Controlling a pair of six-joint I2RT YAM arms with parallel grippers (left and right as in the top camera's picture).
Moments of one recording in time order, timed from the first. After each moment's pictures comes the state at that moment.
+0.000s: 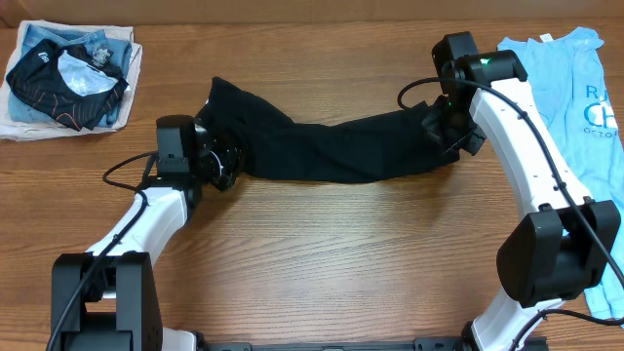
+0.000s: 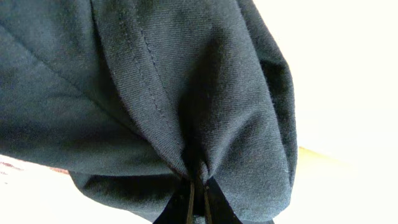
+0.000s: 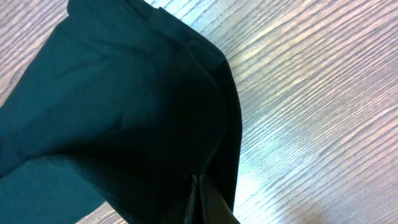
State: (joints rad) left arm -0.02 1.62 0.81 0.02 0.51 -1.15; right arm 0.16 1.89 1.72 -1.33 0.16 0.78
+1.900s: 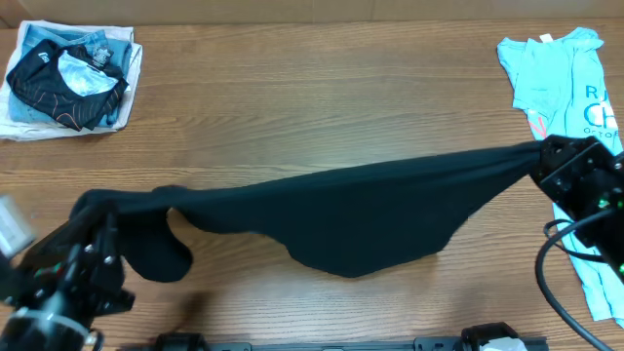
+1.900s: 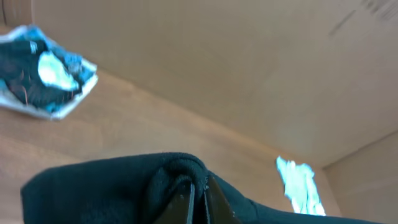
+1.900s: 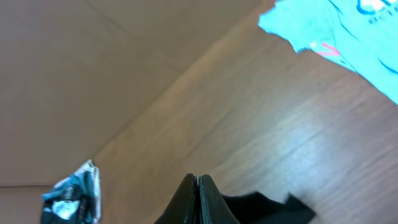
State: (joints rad) left arm -0.02 0.84 1.88 -1.33 0.08 -0.55; right arm 0.16 1.11 1.92 -1.43 0.14 0.83
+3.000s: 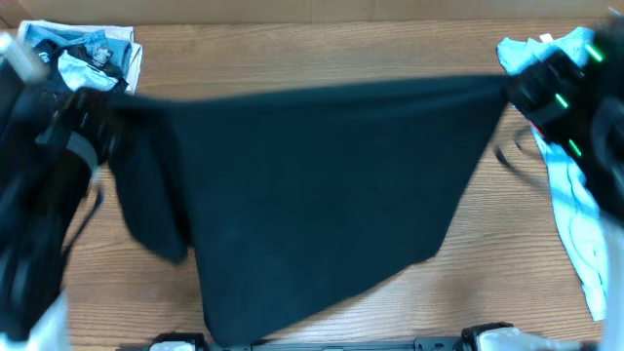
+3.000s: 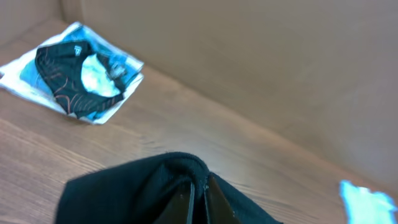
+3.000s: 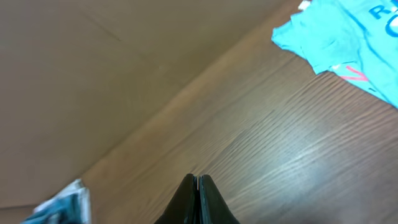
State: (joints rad) left arm -0.02 1.25 2.13 -1.36 -0.09 -0.52; right arm 0.16 1.40 2.08 -1.34 0.17 0.81
